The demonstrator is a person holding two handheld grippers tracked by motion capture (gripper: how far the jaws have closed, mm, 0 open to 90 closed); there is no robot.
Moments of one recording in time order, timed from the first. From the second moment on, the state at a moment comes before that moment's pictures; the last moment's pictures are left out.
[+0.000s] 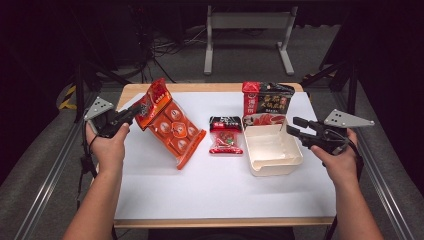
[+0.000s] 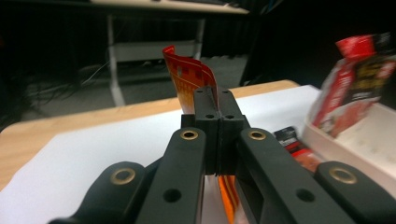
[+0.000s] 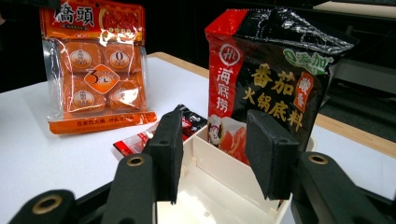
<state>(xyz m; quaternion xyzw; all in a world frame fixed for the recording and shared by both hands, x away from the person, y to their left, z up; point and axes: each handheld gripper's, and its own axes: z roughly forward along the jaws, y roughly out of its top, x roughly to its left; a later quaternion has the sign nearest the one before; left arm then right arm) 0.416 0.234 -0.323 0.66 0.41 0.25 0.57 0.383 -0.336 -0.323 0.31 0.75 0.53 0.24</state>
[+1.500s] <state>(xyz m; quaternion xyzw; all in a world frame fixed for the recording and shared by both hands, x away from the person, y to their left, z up) 0.341 0.152 -0.240 0.72 0.19 0.24 0.63 0.387 -0.253 -0.317 0.20 0.78 0.57 0.16</state>
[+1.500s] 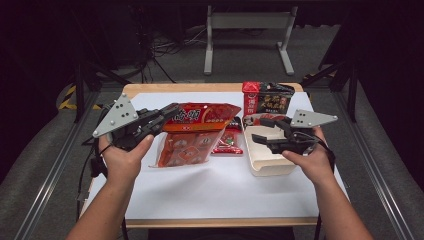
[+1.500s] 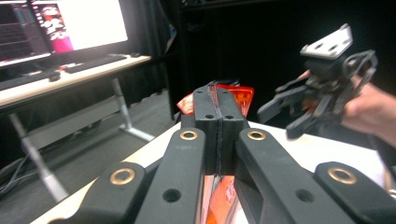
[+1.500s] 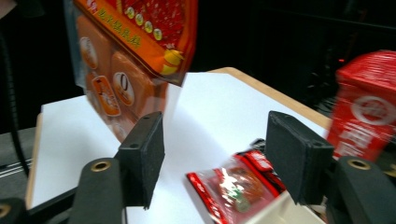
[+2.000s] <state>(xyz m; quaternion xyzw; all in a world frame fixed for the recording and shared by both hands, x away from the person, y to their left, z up) 0.335 0.130 -0.235 0.72 0.16 0.22 0.64 0.389 -0.211 -0.328 0.15 0.79 0.58 0.12</state>
